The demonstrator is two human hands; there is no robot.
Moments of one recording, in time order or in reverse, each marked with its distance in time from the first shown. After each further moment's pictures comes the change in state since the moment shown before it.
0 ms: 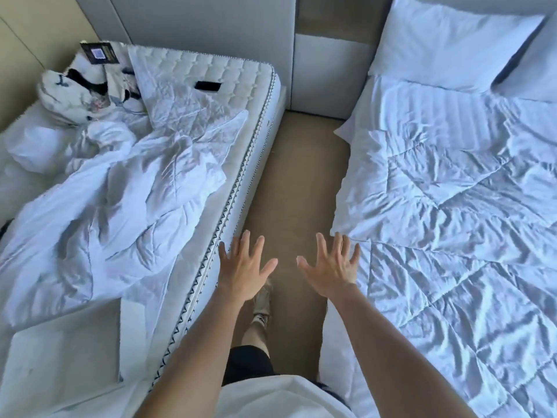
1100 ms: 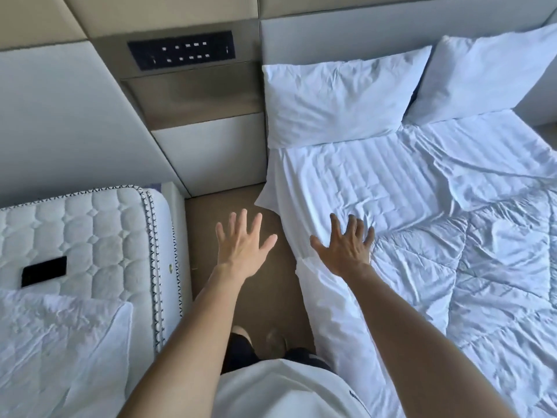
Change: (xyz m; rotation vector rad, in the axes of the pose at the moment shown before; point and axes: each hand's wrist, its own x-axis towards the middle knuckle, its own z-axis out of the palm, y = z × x) left_hand 0.803 0.253 -0.218 0.101 -0.013 0.443; right_hand 0.703 0.183 -0.232 0.115 0.083 0.529
